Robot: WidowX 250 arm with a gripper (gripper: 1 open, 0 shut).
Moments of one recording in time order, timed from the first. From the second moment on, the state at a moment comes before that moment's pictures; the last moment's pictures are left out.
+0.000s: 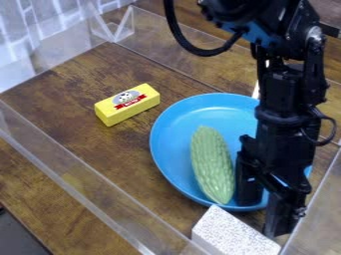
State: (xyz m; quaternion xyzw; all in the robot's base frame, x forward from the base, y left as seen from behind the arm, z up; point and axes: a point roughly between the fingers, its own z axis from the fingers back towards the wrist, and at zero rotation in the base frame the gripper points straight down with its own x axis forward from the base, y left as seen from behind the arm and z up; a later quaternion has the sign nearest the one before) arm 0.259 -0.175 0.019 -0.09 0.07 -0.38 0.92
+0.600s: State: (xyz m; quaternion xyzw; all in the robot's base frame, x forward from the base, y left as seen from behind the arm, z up) arm 0.268 -0.175 0.019 -0.08 0.06 -0.39 0.92
